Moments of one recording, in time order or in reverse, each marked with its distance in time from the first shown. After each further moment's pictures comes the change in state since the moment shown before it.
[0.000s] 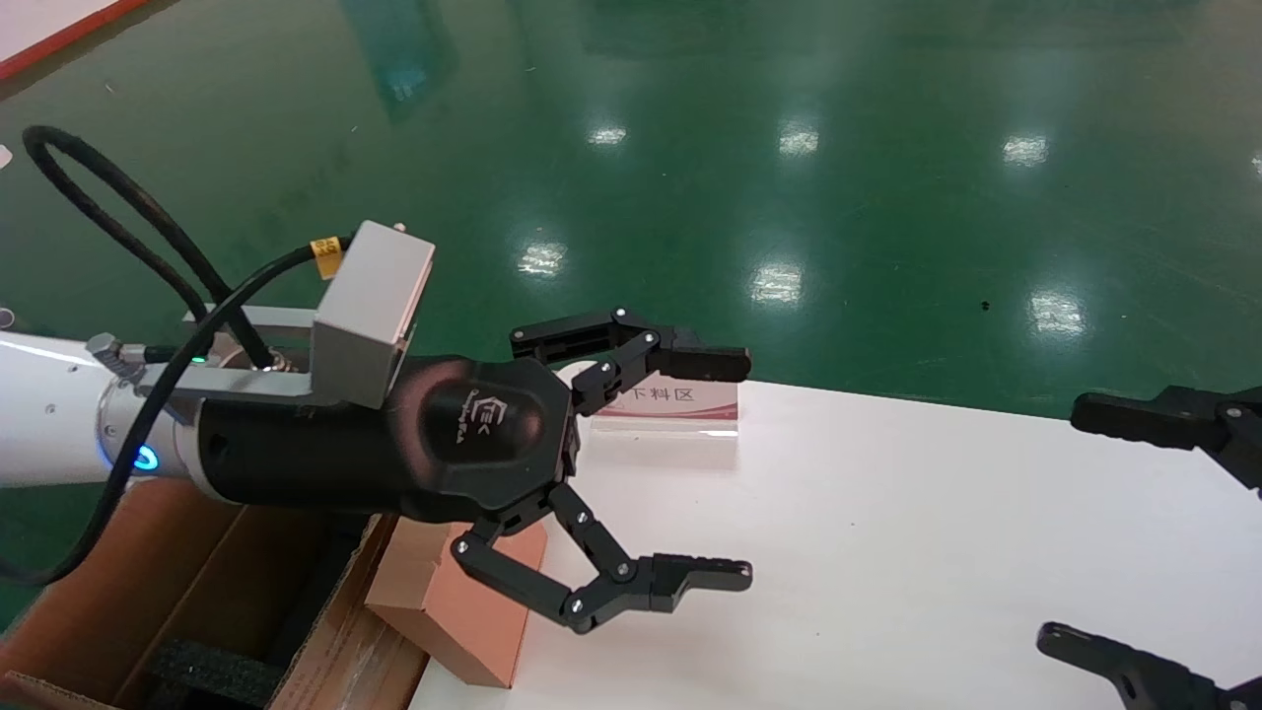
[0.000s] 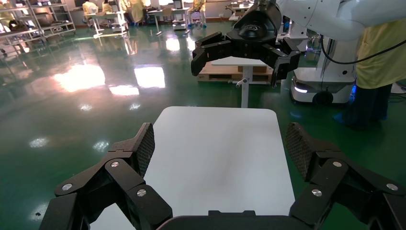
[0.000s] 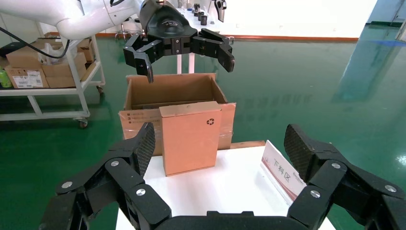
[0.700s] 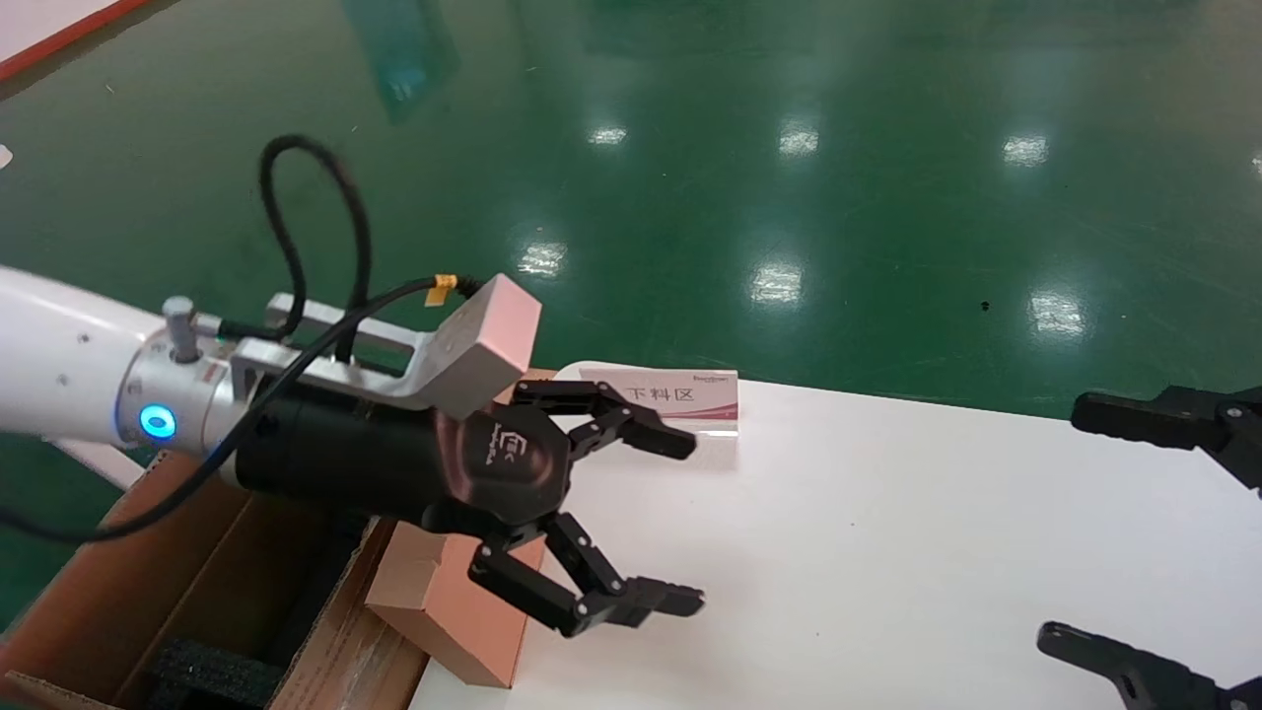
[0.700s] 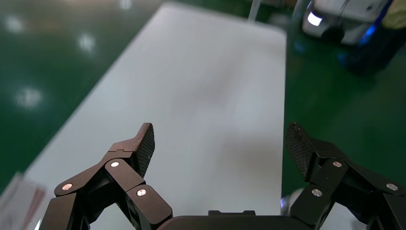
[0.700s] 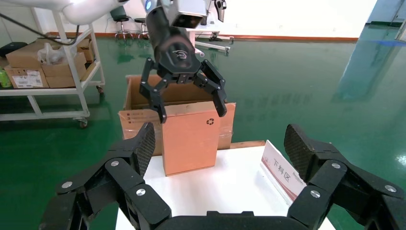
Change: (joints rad) left arm -0.258 -0.047 0.193 -0.067 0.299 0.041 -0.375; right arm 0.001 0.000 -0.001 -0.001 0.001 0.000 -0.001
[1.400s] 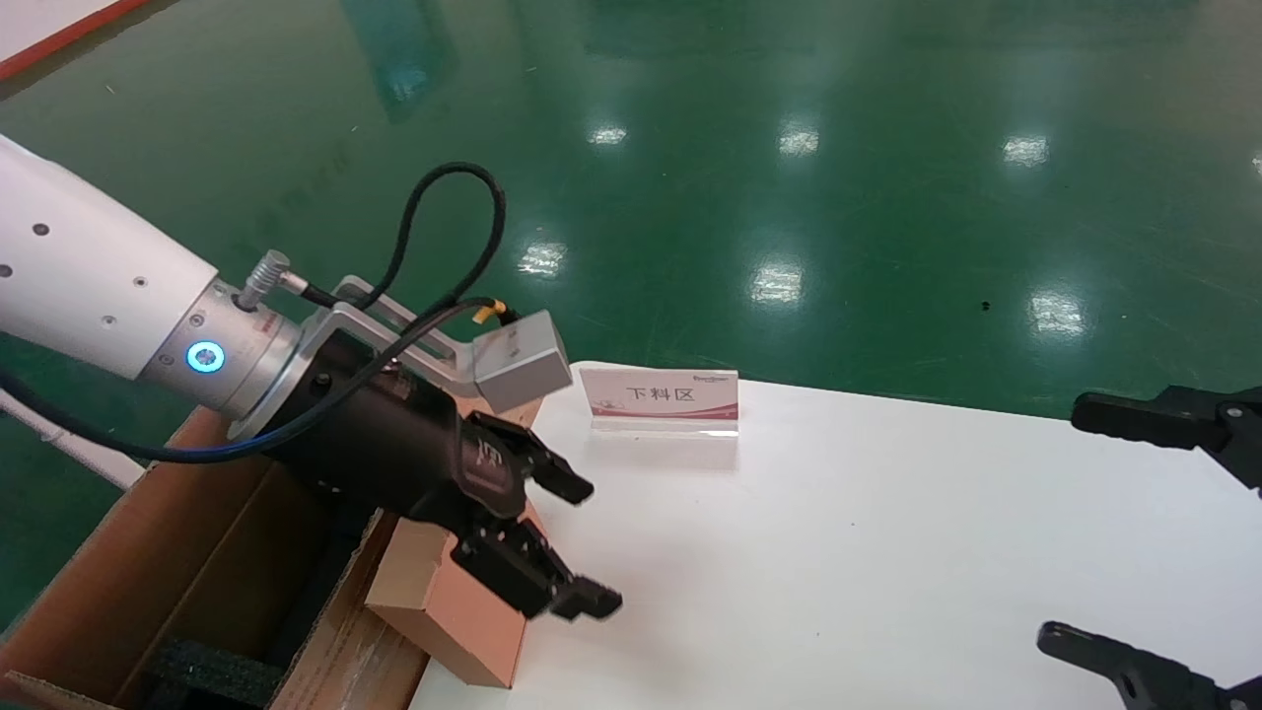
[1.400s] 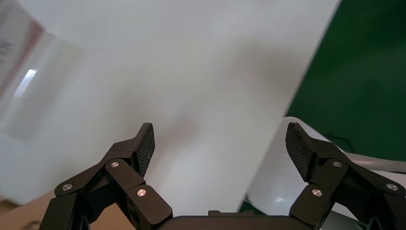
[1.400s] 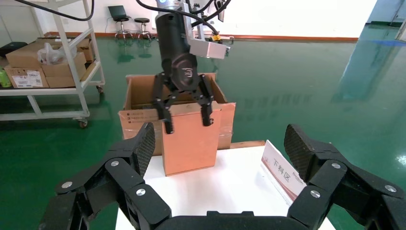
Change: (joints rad) left arm -0.465 0.018 0.530 -0.006 0.168 0.050 -0.462; right arm 0.000 0.001 -0.002 0.000 0.001 0.001 -0.001
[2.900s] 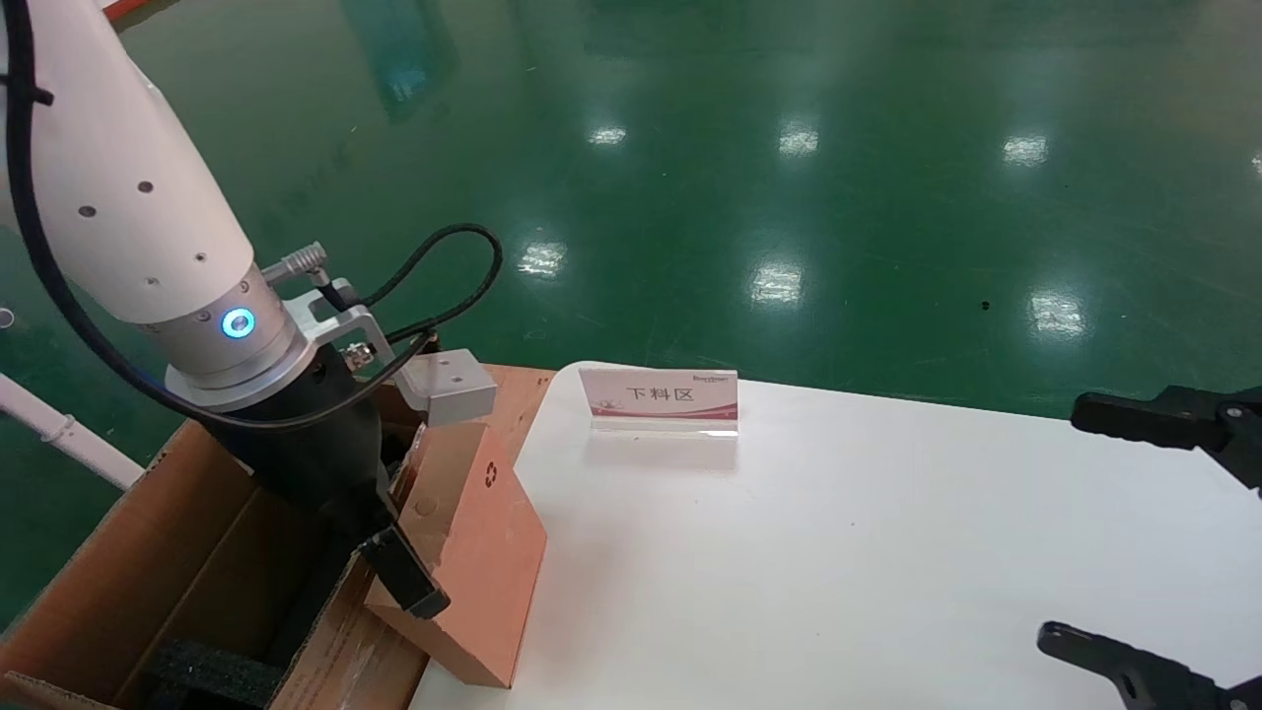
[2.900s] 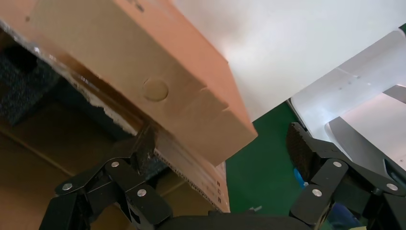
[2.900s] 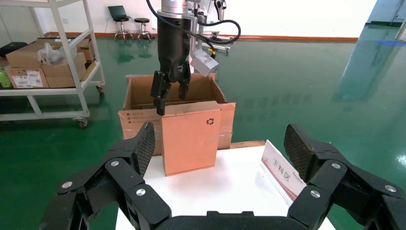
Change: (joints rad) left arm -0.606 0.222 0.962 -0.001 0.044 -0.045 -0.417; right arm 0.001 0.001 -0.003 0.000 0.002 0.001 -0.002
